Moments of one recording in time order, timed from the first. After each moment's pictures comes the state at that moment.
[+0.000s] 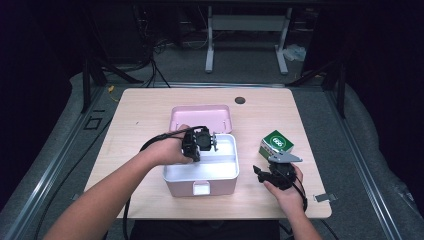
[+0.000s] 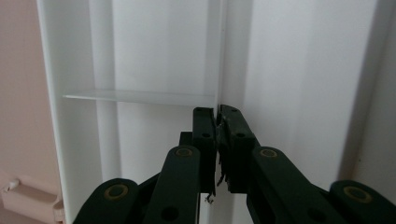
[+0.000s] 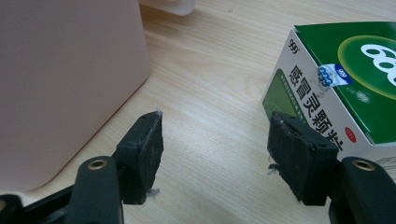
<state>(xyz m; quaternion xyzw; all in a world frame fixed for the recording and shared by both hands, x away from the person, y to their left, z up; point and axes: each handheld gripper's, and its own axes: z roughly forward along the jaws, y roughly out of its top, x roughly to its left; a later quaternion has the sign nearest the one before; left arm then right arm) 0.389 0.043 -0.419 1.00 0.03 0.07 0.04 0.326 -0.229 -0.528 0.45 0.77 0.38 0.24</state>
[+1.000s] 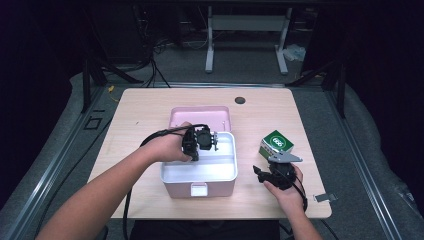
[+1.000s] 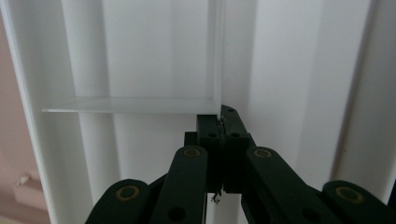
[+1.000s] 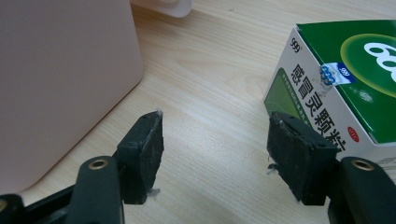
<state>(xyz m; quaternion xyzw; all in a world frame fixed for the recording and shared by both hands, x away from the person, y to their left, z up) 0.387 0.044 -0.403 1.00 0.02 0.07 0.03 0.327 -0.229 -0.529 0.45 0.77 0.39 0.23</state>
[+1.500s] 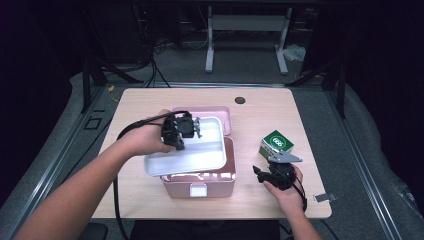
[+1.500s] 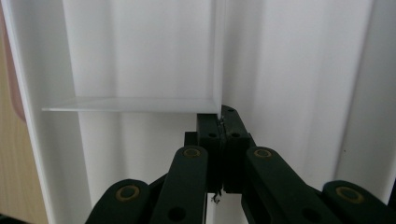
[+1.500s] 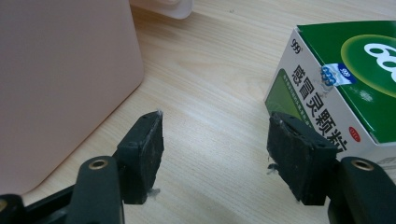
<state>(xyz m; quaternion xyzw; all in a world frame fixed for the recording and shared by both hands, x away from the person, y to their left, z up) 0.383 0.101 -0.356 0.99 0.06 0.10 0.04 0.326 -0.228 -0.528 0.45 0.77 0.39 0.23</state>
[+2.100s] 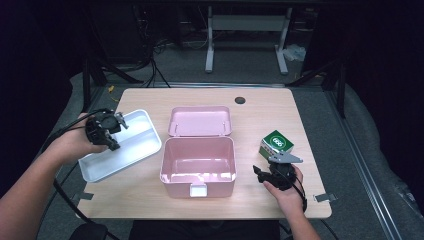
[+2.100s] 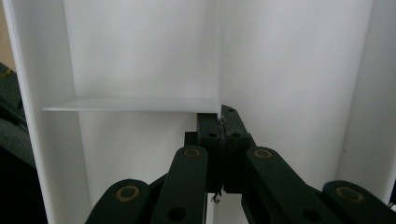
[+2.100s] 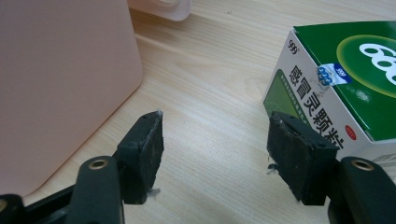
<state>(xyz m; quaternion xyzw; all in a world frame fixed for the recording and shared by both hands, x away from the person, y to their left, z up) 0.388 0.281 -0.376 0.96 0.27 0.10 0.05 0.324 -0.228 -0.527 0.45 0.77 0.39 0.24</state>
